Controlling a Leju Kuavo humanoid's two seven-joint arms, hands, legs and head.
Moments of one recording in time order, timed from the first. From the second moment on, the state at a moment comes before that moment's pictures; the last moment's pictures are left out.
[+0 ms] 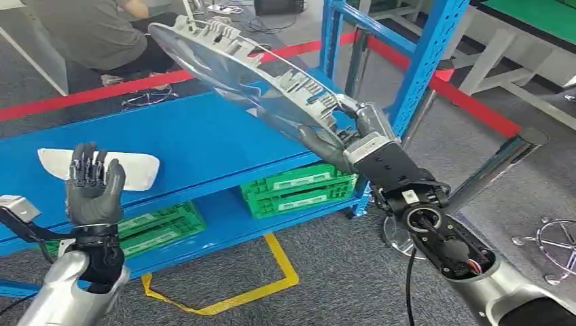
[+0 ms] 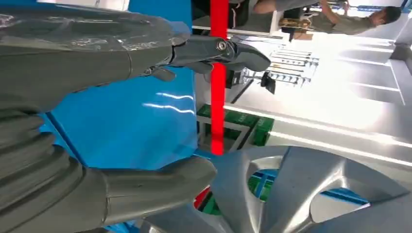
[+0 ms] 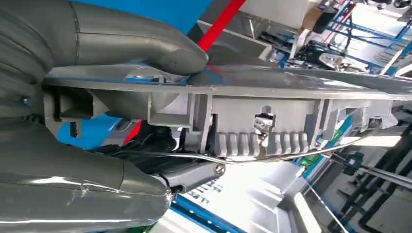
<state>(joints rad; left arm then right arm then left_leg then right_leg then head) -0.33 0.04 -0.38 -1.12 0.25 0.17 -0.48 -0.45 -0.23 0.45 -1.81 0.28 -0.22 -0.09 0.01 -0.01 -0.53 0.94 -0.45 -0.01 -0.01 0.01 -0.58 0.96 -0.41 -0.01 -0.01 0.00</state>
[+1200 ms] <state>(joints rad) -0.32 0.03 -0.38 -1.15 0.27 0.19 -0.47 -0.42 -0.22 0.45 -1.82 0.31 -0.21 -0.09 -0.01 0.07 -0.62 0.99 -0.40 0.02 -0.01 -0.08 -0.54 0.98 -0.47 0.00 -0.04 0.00</state>
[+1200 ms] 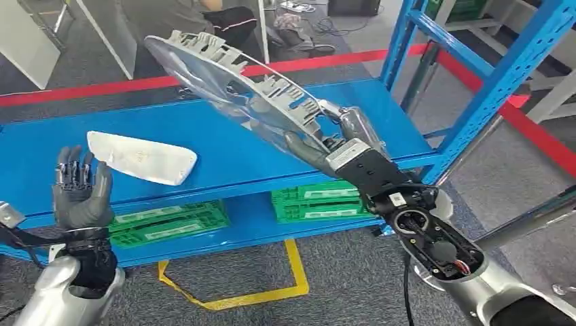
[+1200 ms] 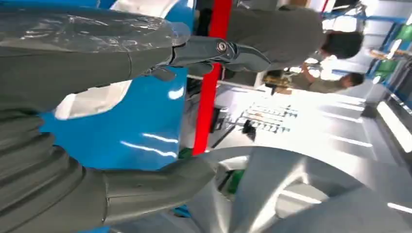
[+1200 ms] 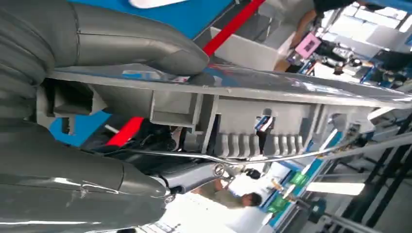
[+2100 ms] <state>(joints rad) -0.34 0.02 -0.38 -1.15 0.28 0.18 -0.47 -0.40 -0.21 0.46 -1.83 0.31 -0.20 -0.08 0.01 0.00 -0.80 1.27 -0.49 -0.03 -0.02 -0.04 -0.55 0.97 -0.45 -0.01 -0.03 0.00</state>
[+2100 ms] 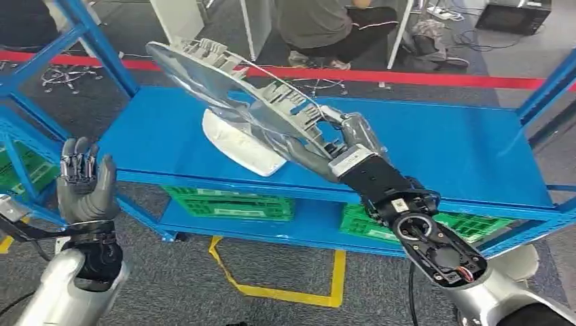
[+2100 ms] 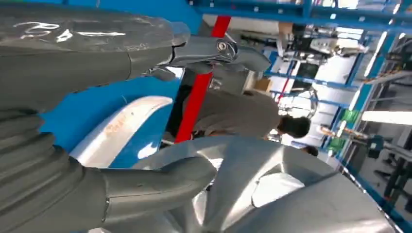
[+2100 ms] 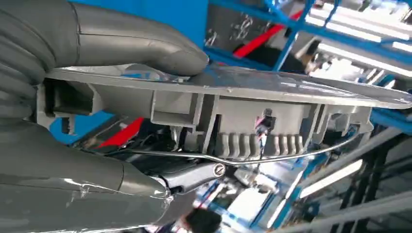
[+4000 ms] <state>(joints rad) -0.32 0.02 -0.38 -1.20 0.27 0.22 -0.45 -0.39 -0.17 0.55 -1.87 0.27 -0.15 -0.09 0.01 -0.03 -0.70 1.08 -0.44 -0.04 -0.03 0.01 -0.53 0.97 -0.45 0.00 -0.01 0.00</state>
